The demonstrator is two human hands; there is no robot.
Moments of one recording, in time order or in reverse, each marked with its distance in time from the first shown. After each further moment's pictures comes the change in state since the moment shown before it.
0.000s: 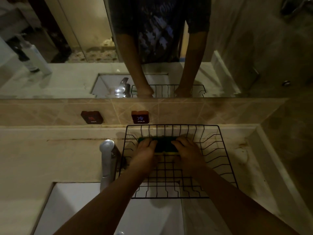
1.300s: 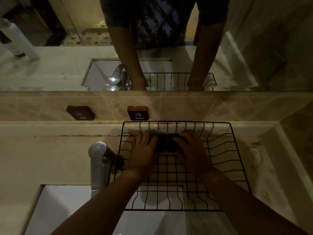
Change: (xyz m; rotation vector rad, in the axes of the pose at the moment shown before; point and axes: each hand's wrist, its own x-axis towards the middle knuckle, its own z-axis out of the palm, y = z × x) left_hand 0.027 -0.012 0.024 0.054 0.099 0.007; right_hand 0.022 0.024 0.031 0.039 0.174 -0.089
